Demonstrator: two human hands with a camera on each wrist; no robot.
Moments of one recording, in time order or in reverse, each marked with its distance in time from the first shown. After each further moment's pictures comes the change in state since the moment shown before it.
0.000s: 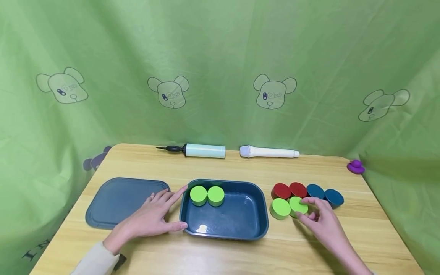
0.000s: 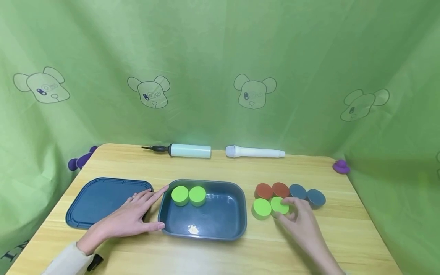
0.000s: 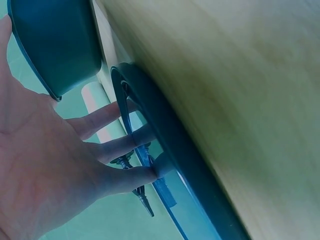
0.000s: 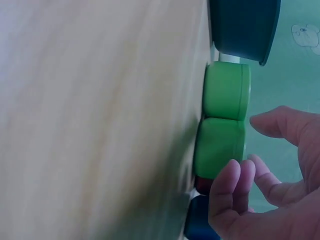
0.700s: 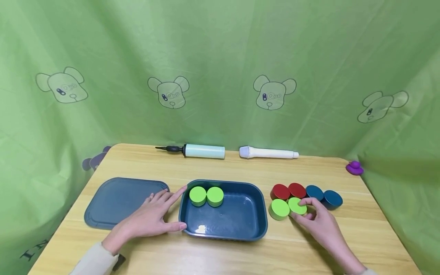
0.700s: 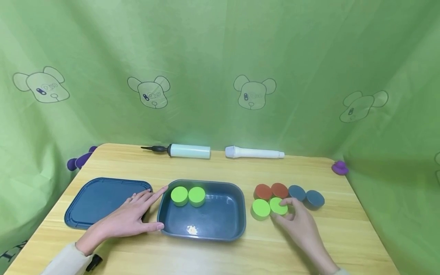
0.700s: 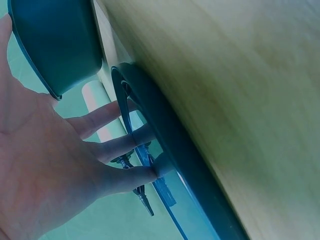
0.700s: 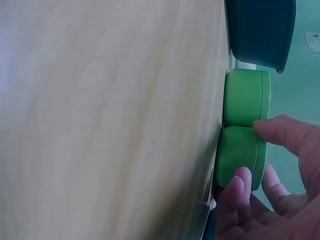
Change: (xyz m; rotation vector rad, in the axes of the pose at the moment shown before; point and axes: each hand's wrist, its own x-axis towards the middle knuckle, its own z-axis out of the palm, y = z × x) left_hand 0.001 -0.001 0.001 -0.001 0.010 0.007; right_hand 0.008 0.008 0.003 -0.027 -0.076 0.153
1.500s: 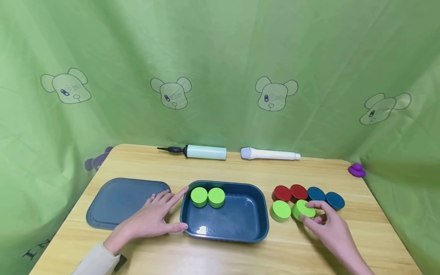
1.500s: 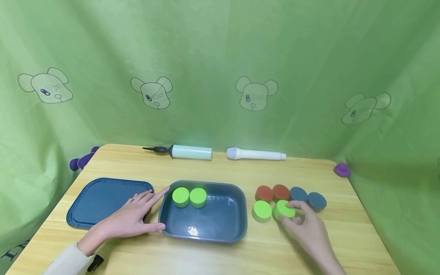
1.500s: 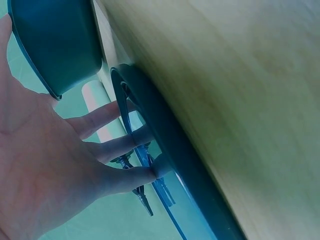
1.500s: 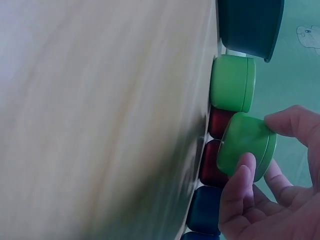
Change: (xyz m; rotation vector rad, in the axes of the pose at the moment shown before) left_hand -0.001 -0.001 0.002 -0.001 0.005 -0.003; right_hand -0.012 -0.002 -0.014 0.015 0.038 0.023
